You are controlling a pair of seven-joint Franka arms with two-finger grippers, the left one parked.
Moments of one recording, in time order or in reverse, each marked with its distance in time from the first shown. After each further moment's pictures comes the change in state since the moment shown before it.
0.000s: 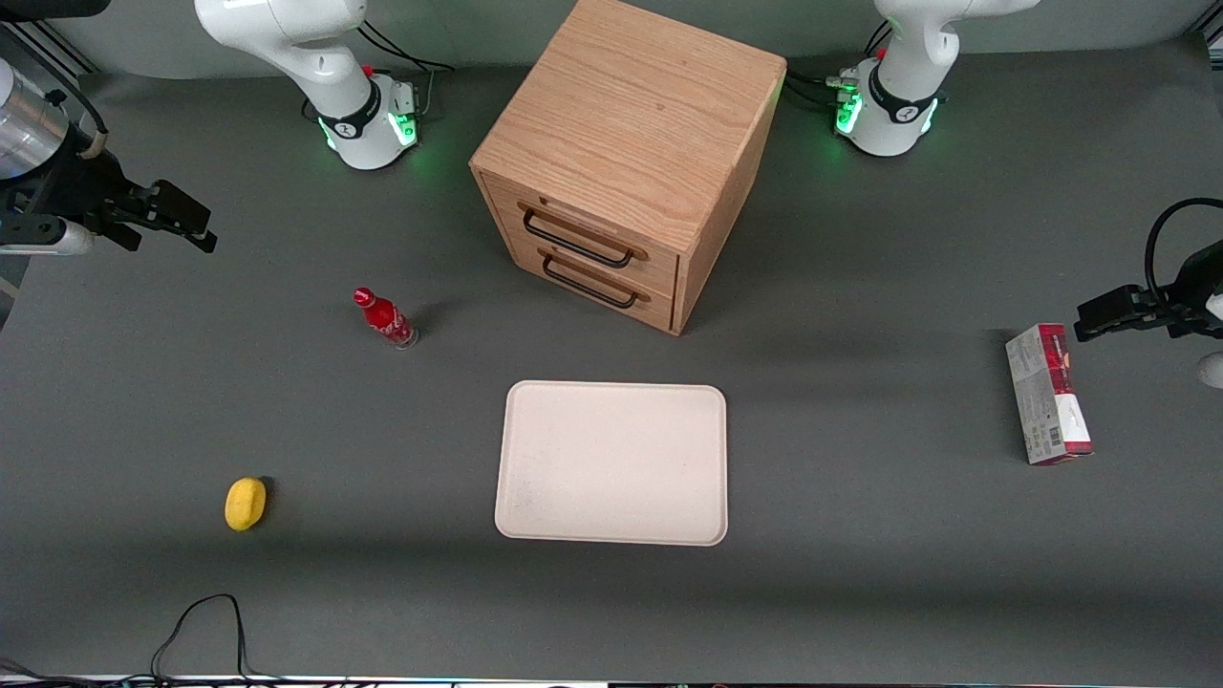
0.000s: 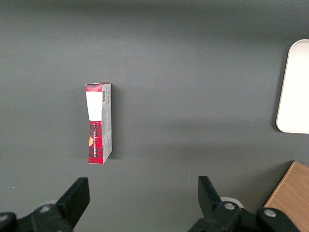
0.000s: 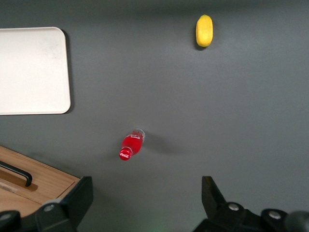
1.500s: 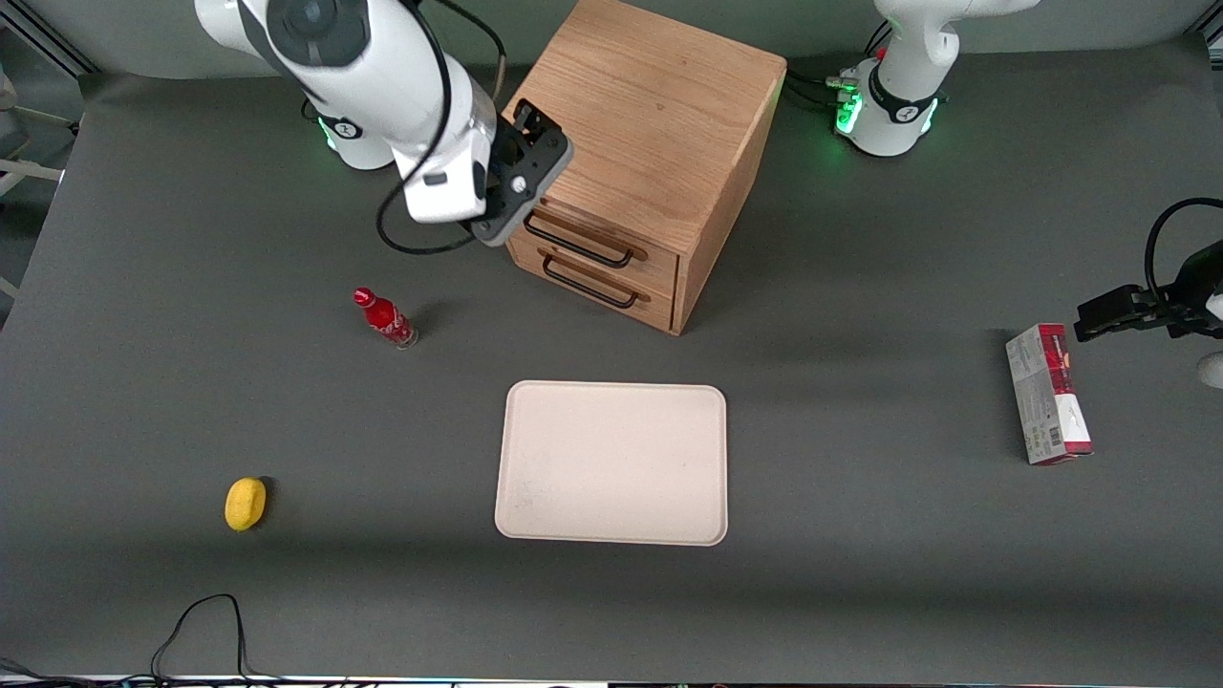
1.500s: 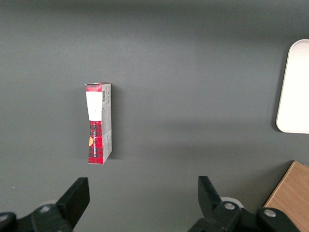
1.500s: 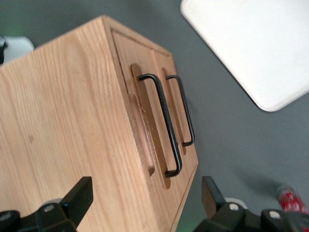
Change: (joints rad) arm 0.016 0.476 0.639 0.400 0.210 -0.094 -0.311
